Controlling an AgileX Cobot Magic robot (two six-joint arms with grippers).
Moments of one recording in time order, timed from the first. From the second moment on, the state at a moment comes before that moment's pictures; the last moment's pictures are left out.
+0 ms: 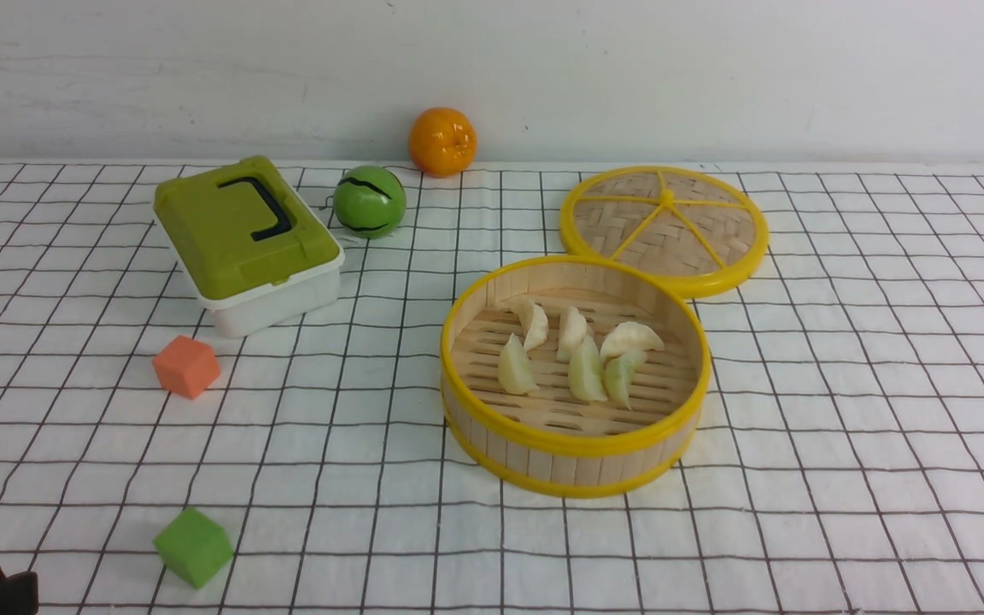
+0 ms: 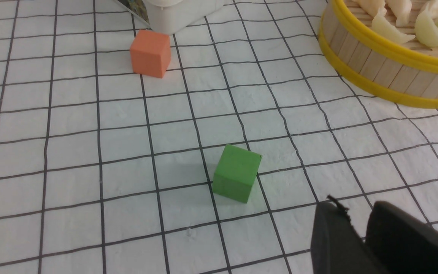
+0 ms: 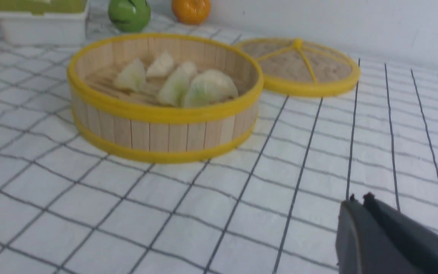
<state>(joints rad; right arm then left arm) 0.25 0.39 0.03 -0.19 -0.12 0.15 -0.63 0.36 -0.35 0.49 0.61 -0.67</state>
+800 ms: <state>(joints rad) 0.04 -0.01 0.02 0.00 0.39 0.17 -0.63 0.36 -0.35 0.49 0.63 -0.67</state>
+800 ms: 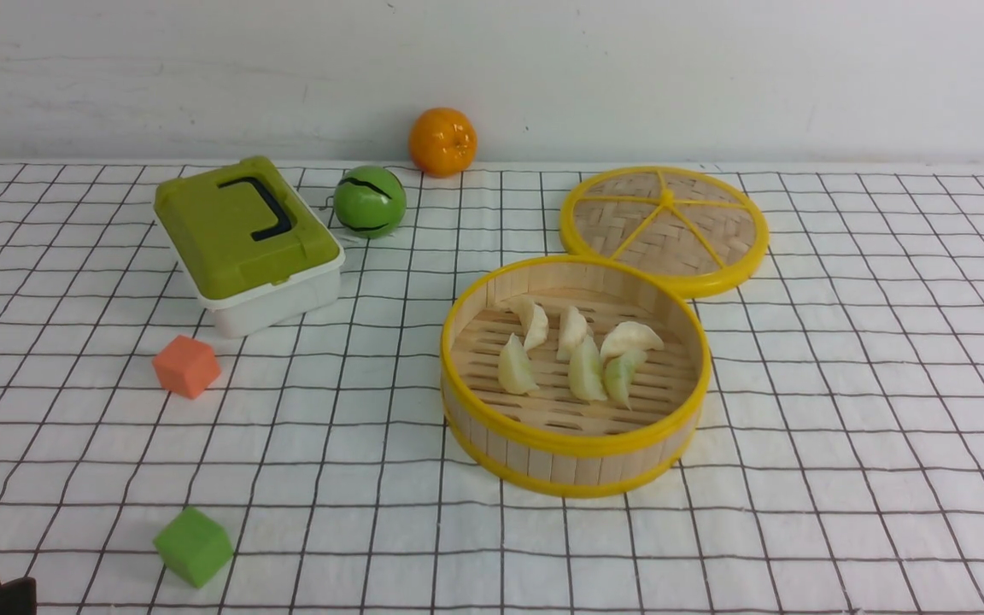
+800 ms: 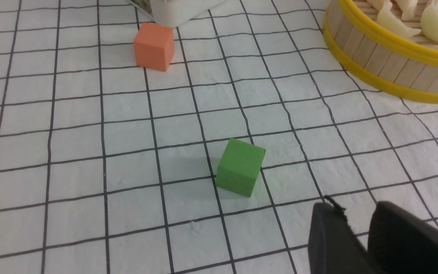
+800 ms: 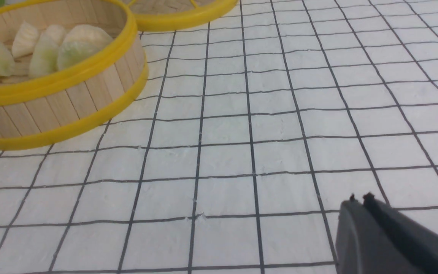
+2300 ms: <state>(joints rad) 0.03 -0.01 0.02 0.01 0.39 0.17 -0.07 -0.01 -0.05 0.09 0.22 -0.37</state>
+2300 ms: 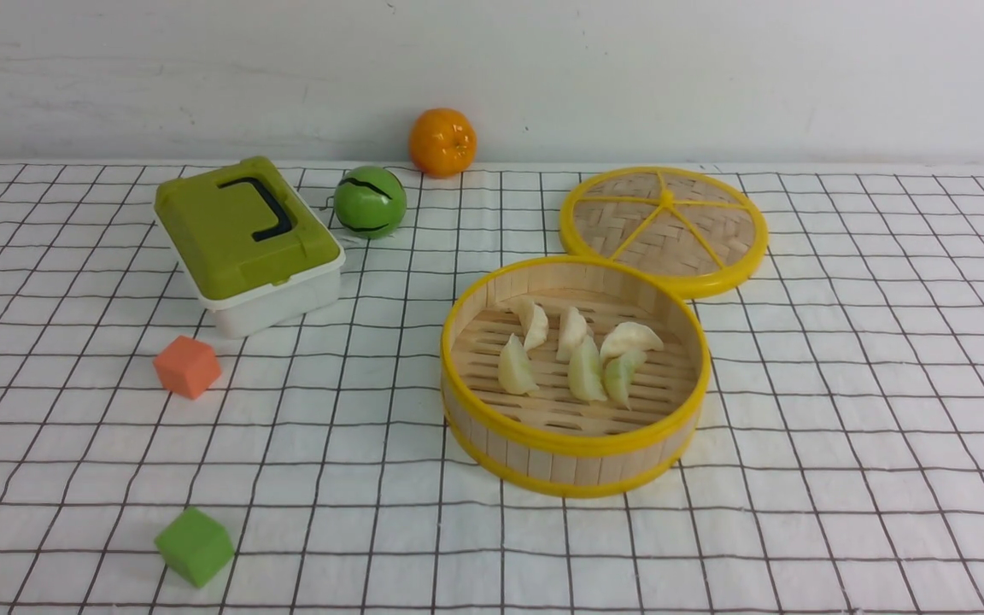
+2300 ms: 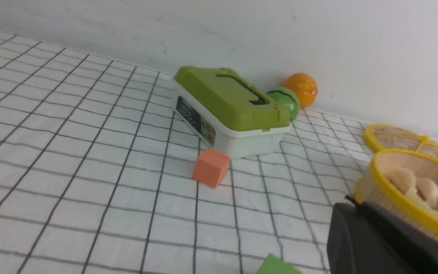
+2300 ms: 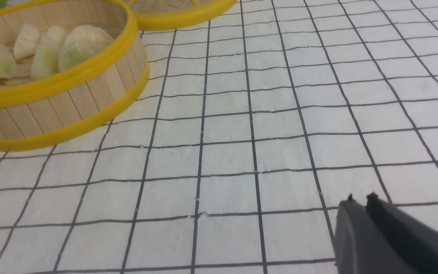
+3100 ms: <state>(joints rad) 0.03 -0.01 0.02 0.01 0.39 0.17 -0.03 -0.01 0.03 -0.03 0.38 -0.21</state>
